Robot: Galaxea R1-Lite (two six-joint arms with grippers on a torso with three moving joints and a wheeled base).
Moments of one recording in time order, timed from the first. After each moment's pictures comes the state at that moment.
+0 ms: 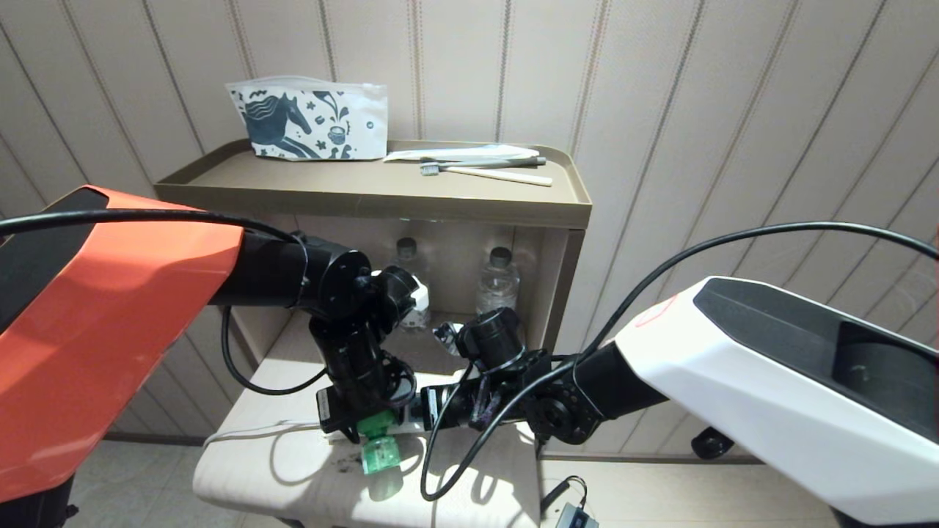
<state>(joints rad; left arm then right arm) -0.61 2.22 -1.61 0.83 0.00 -0.95 0.73 2.33 -1.35 -0.36 0.32 0.45</state>
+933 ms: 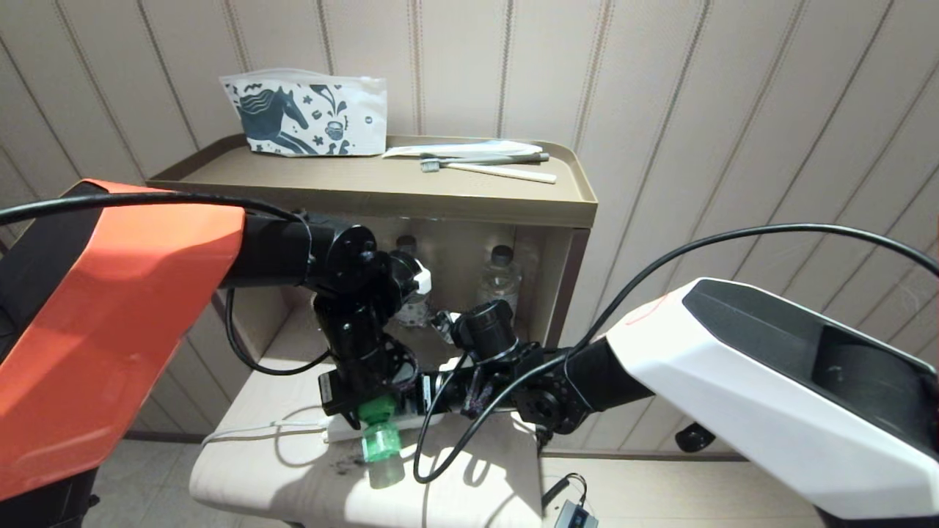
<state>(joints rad) -0.61 2.21 -1.78 0.99 0.00 -0.95 0.72 2.36 -1.37 -0.35 0.30 0.44</state>
